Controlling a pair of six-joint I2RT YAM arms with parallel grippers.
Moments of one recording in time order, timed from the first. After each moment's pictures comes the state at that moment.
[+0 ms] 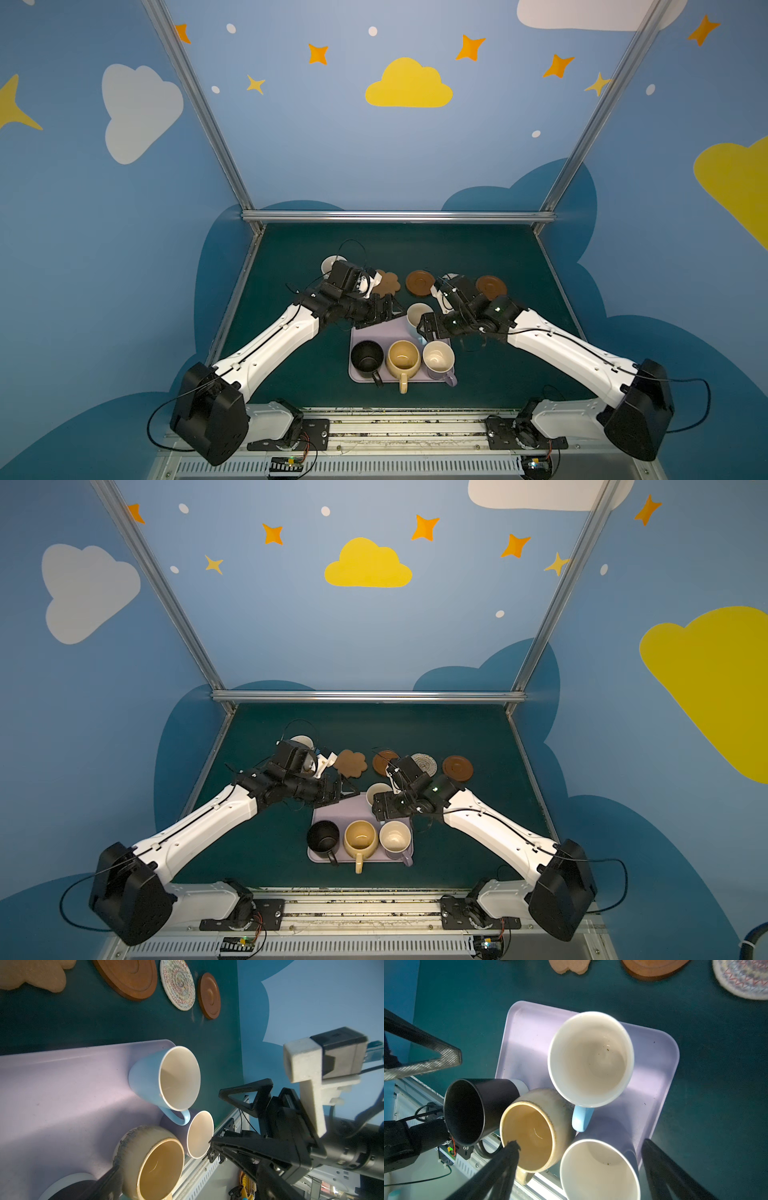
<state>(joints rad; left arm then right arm) -0.51 1.31 0.99 -0.52 0.64 -0.68 0.82 1.31 1.04 -0.77 -0.09 0.54</state>
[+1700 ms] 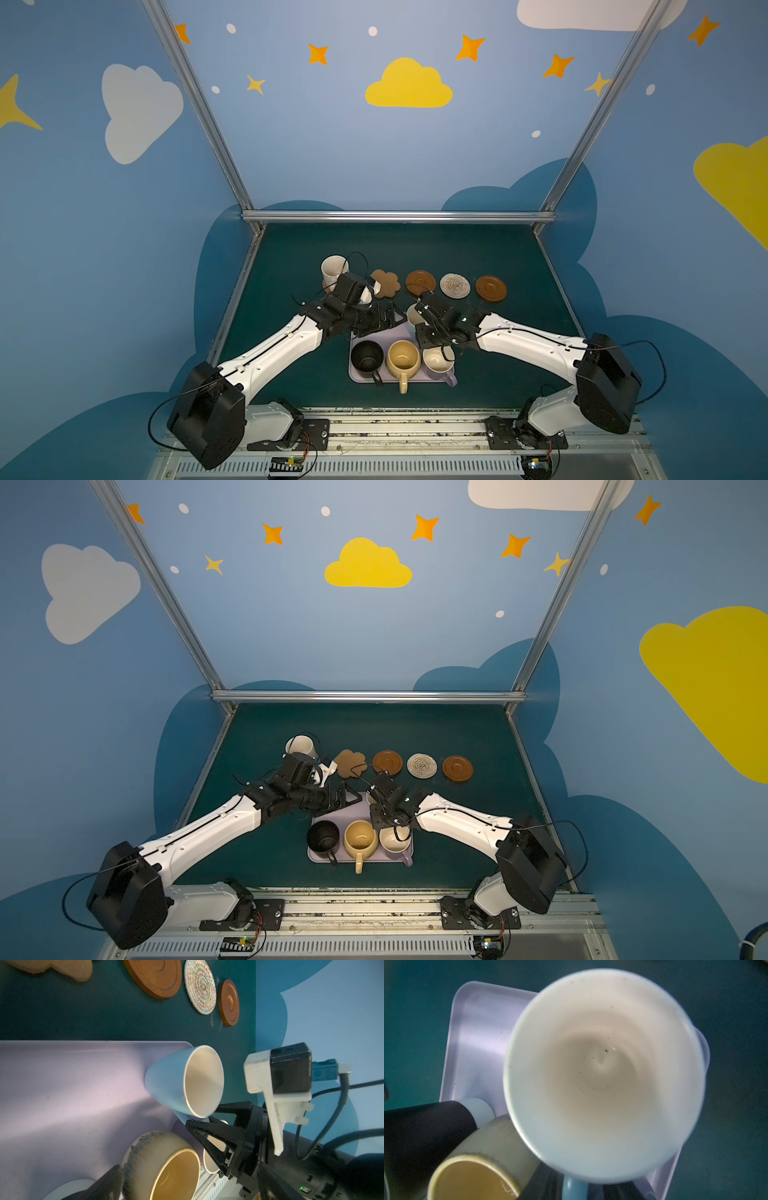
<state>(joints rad) -0.58 1.29 0.87 -0.40 0.50 -0.76 0.94 1.49 0.97 -0.59 0.09 0.63</state>
